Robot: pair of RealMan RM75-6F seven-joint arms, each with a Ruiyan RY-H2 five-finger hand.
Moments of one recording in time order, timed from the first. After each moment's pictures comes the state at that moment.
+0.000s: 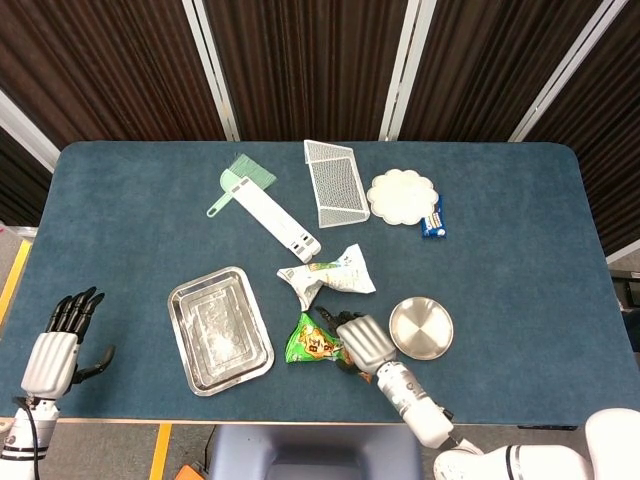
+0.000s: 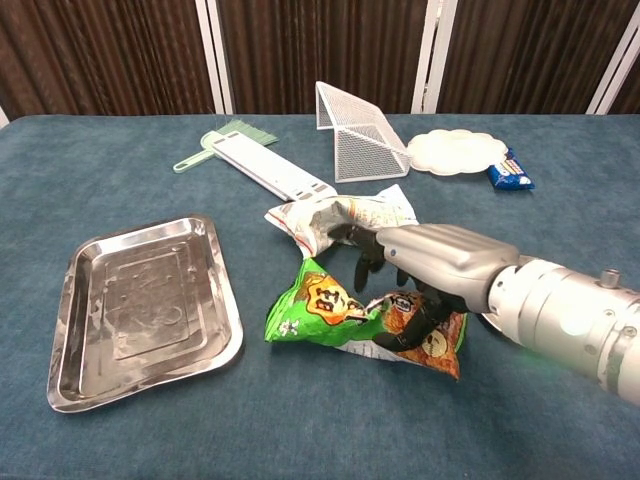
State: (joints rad) left arm -0.18 -1.36 0.01 -1.28 1.54 1.53 -0.22; right arm 0.61 -1.67 0.14 -1.73 -1.06 0.96 -0.60
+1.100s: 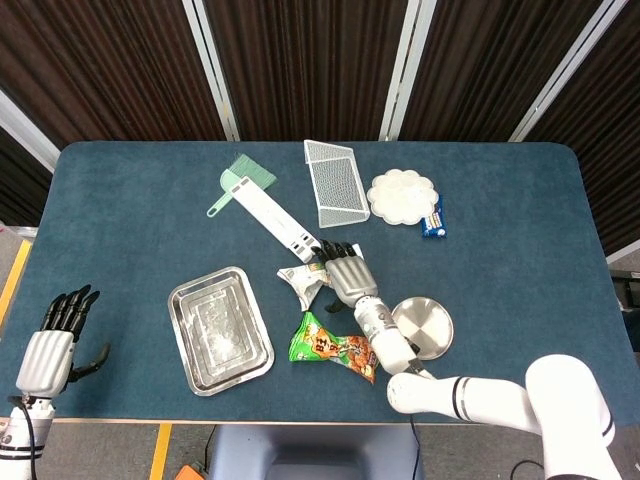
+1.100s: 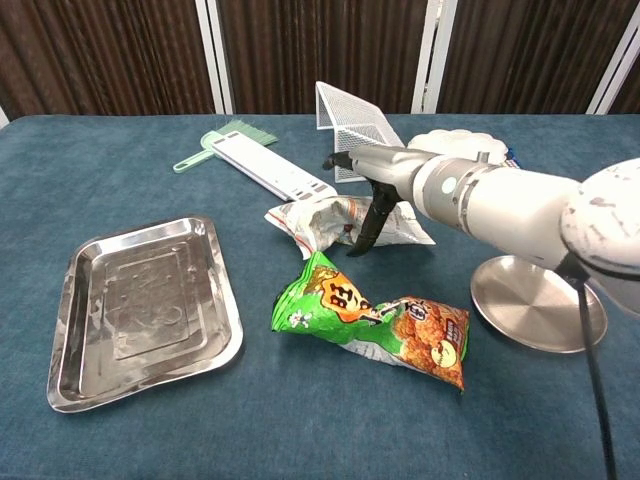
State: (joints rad) left arm -0.17 -1.35 -0.02 -1.28 1.55 1.51 -0.19; right arm 1.00 -1.76 0.28 -1.37 -0.62 0.92 -0.60
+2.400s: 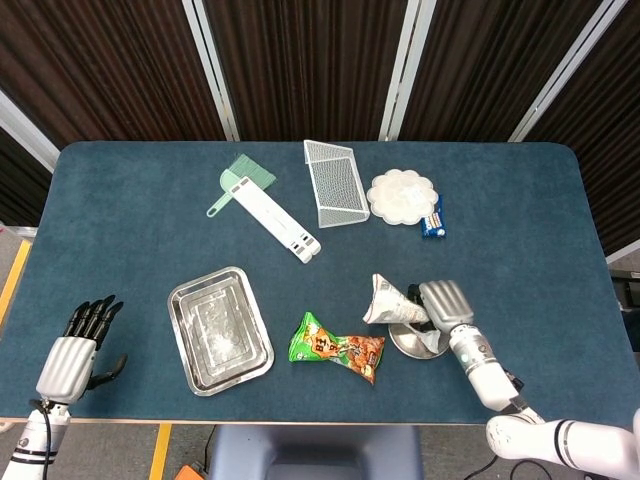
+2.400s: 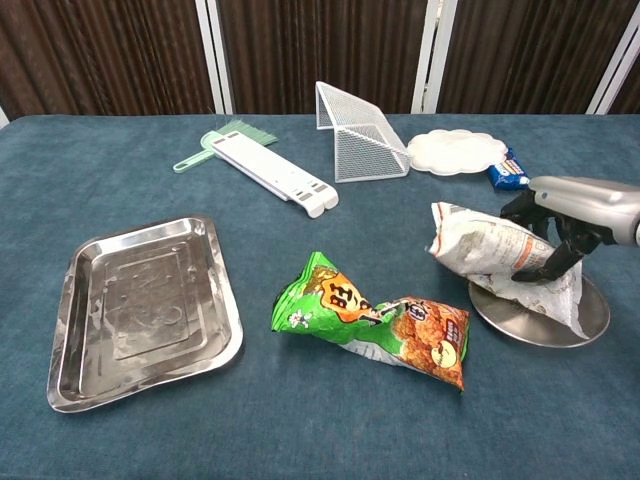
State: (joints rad) left arm -0.18 -1.36 0.02 -1.32 1.60 1.47 -0.12; right arm 0.65 -1.44 0.03 -1.53 -1.01 0.99 -0.25
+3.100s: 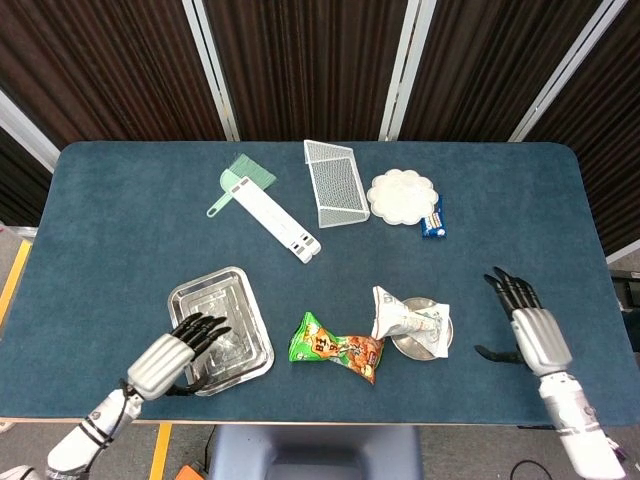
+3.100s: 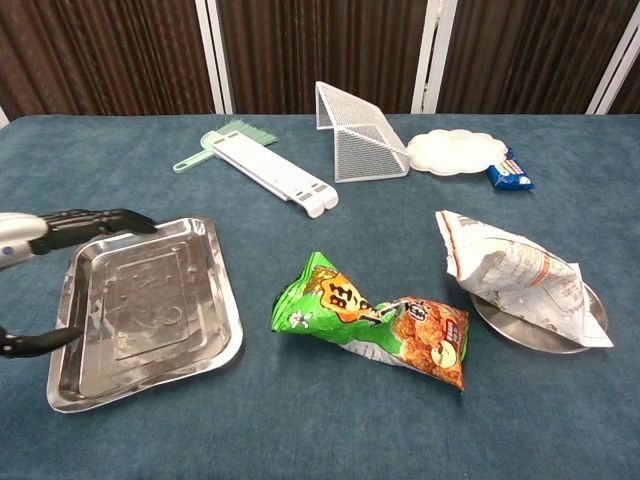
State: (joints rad) left arm -0.44 -1.30 0.06 -1.60 1.77 1.15 -0.08; right arm 0.27 -1.18 -0.06 -1.63 -1.45 1.43 0.18
